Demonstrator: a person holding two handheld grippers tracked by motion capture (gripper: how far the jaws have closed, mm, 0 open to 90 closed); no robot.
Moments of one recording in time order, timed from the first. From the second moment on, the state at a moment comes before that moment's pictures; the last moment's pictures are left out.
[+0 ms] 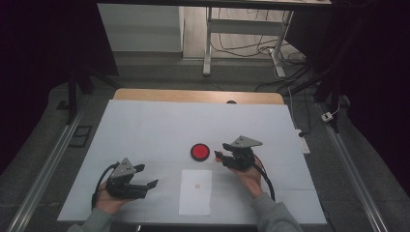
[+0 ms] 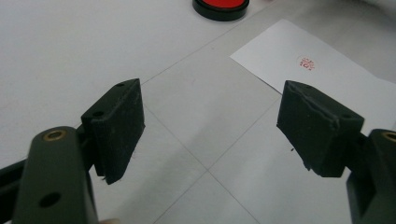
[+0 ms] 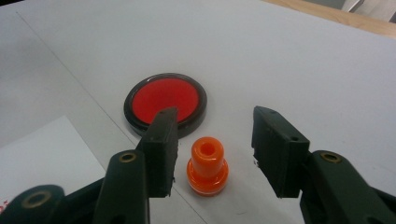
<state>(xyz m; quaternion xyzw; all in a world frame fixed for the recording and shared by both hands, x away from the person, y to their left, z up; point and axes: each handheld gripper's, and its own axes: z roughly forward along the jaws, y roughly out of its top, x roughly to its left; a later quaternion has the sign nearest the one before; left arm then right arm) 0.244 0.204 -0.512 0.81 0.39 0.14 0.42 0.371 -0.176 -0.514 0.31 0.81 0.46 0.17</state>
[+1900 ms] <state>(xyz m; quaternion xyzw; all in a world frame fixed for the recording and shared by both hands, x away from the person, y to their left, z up) 0.247 0.205 -0.517 0.81 0.39 0.14 0.41 0.286 -0.301 -0.507 0.31 0.81 0.44 0.22</state>
